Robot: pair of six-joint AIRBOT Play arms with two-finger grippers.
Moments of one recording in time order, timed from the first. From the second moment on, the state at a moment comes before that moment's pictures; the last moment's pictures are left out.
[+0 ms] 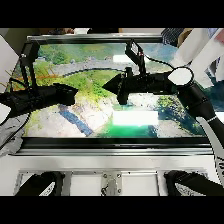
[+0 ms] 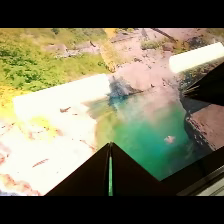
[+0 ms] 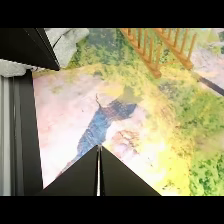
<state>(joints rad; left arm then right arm) -0.28 -0.82 1.15 1.18 -1.02 -1.50 0.38 -1.28 1.34 -0.42 0.99 0.36</state>
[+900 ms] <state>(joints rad) -0.25 -0.83 1.15 1.42 -0.97 -1.49 0.38 -1.32 1.34 -0.42 0.99 0.36</state>
